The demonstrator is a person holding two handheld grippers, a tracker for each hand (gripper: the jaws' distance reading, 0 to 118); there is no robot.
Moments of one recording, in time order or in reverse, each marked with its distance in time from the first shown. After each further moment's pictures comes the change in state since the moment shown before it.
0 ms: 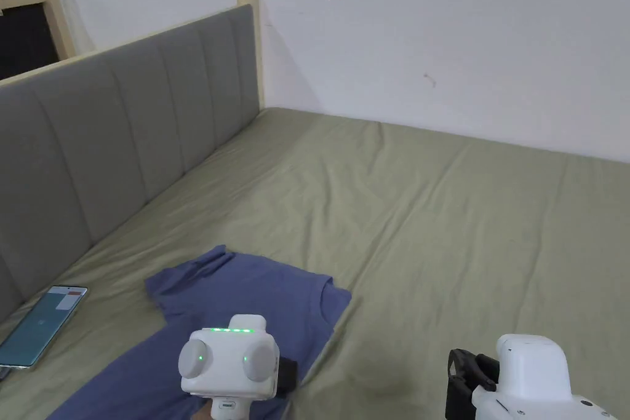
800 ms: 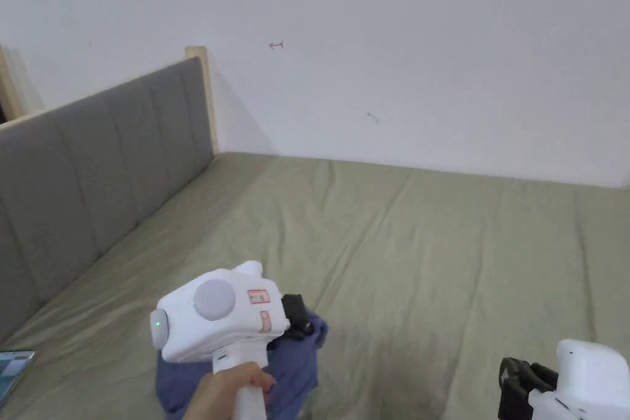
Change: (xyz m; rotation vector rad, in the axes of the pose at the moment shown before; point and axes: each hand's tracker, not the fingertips) left arm 0.071 0.078 0.117 0.139 -0.604 0.221; right arm 0.085 0.010 0.058 0.103 -0.192 -0.152
